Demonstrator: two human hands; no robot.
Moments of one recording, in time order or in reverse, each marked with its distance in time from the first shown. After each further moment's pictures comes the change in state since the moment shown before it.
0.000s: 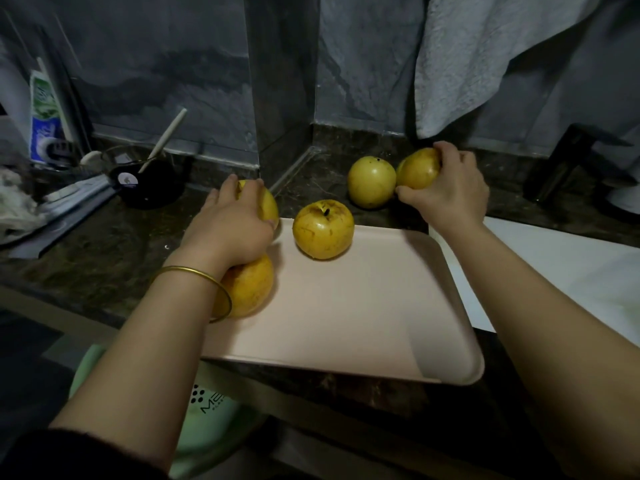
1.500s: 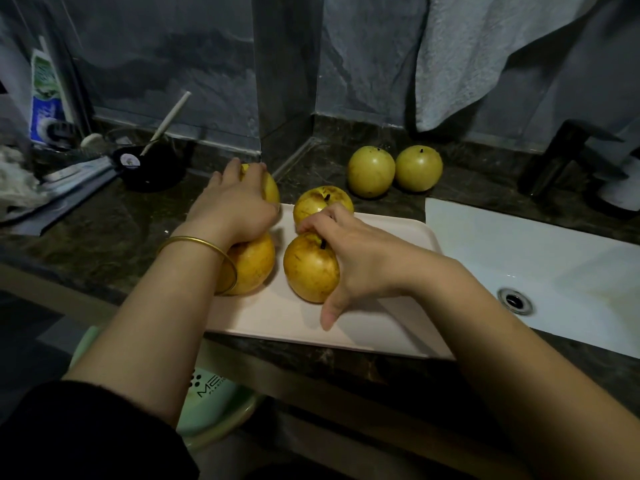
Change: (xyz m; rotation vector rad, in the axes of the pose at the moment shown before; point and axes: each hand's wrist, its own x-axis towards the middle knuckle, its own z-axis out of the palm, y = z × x) left_hand 0.000 0.001 -0.001 -0.003 -0.007 -0.002; right_hand -0.103 -0.067 -0.020 -0.071 -0.876 -0.660
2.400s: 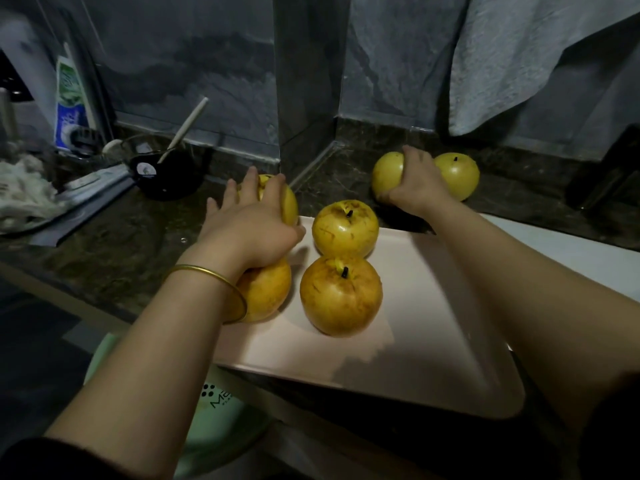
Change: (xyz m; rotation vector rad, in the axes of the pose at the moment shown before) left_hand 0.003 -0.001 0.002 0.091 -0.049 -0.004; right_hand 0.110 0.131 -0.028 0.081 0.500 0.481
